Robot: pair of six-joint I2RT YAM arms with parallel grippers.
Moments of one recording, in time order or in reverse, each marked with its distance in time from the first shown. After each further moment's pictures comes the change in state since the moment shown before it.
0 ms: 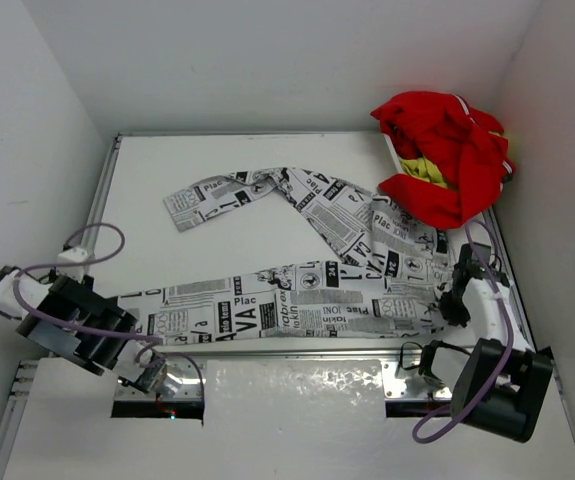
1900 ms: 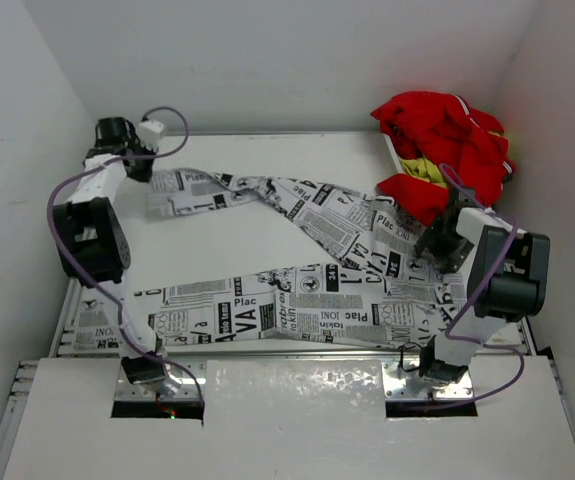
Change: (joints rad) left arm -0.967 0.675 0.784 0.496 -0.371 -1.003; right arm 0.107 0.651 0.472 0.196 -0.183 -0.179
